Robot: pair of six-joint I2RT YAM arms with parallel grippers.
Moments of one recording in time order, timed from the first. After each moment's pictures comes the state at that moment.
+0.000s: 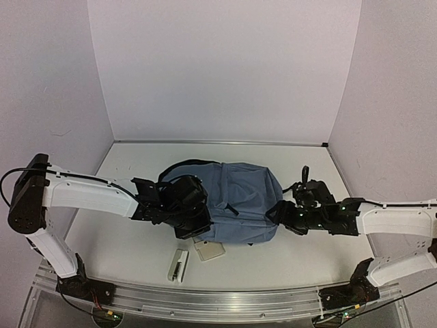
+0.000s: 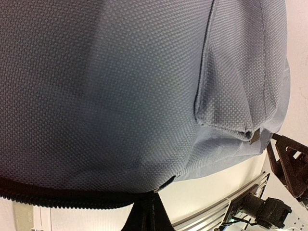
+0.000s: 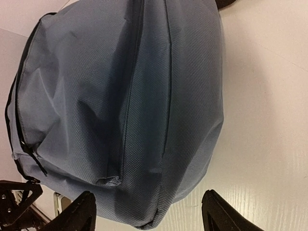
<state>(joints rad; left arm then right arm) -1.12 1.65 1.08 -0.37 -0.06 -1.31 0.81 1.20 0.59 -0.17 0.11 0.98</state>
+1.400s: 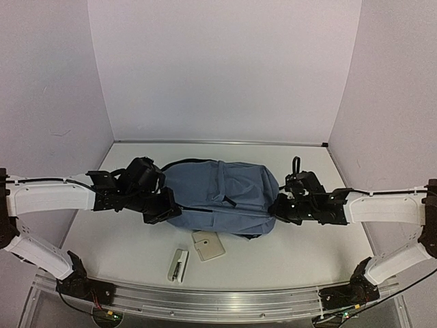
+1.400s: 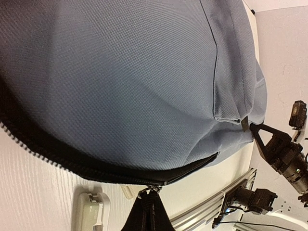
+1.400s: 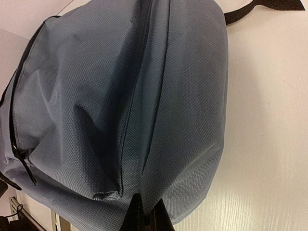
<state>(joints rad) -0.89 1.33 0.87 -0.36 0.08 -1.10 0.76 1.35 0.70 -0.14 0.12 0.90</state>
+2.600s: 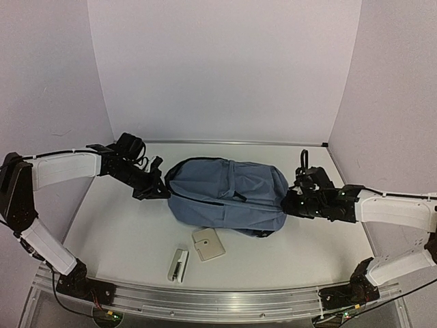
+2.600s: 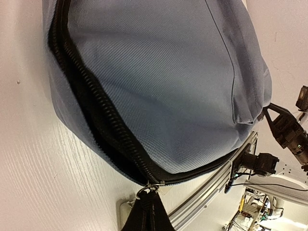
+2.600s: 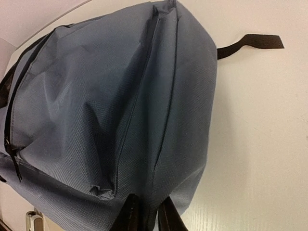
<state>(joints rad) -0.49 1.53 1.07 -0.53 0.56 -0.57 0.74 1.25 0.72 -0.26 0.25 0.76</state>
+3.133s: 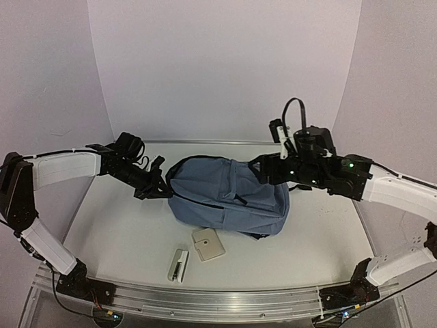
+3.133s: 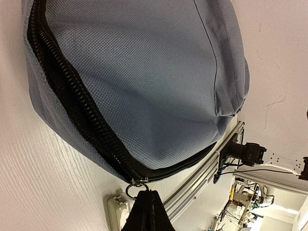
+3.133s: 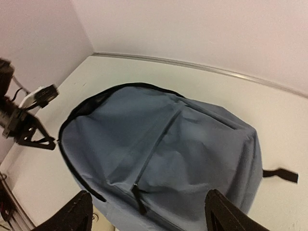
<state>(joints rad) -0.48 1.53 1.07 -0.51 0.66 -0.57 0.89 1.27 1.09 -0.29 0.26 0.34</state>
